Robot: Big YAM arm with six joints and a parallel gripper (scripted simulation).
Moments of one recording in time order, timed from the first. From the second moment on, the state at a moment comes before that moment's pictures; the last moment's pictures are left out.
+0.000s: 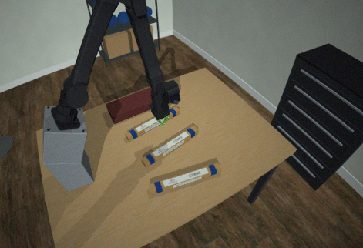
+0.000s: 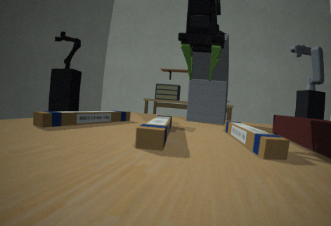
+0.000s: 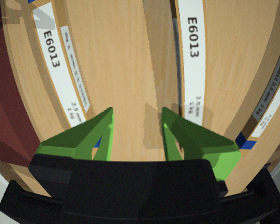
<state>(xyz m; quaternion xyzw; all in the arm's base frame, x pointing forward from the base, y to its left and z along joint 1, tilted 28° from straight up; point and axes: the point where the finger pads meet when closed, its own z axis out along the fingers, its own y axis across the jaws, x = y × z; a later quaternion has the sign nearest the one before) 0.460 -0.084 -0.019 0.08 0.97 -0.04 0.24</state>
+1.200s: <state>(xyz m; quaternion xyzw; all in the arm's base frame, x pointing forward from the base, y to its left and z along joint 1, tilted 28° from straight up) 0.471 -0.087 -0.043 0.08 0.97 -0.04 0.24</state>
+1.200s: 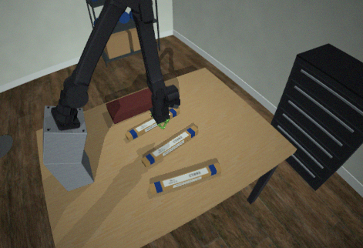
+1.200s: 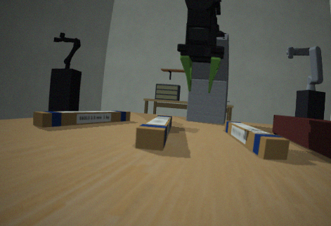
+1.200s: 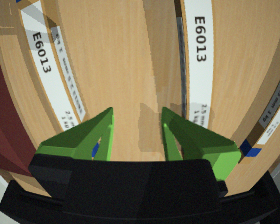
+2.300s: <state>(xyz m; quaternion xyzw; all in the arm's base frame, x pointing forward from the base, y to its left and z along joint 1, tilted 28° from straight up) 0.464 -0.086 -0.042 0.08 0.97 -0.04 0.23</state>
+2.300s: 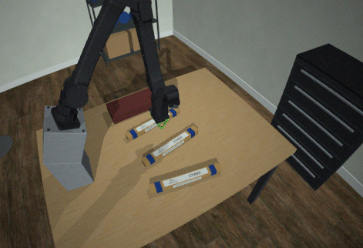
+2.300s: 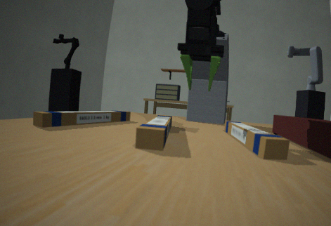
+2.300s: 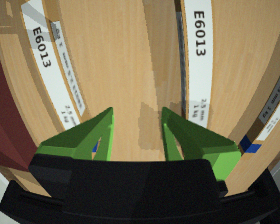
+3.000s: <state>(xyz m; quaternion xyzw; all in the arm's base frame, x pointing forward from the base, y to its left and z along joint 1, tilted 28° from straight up) 0.456 -0.085 -0.016 0.08 0.97 -0.04 0.24</state>
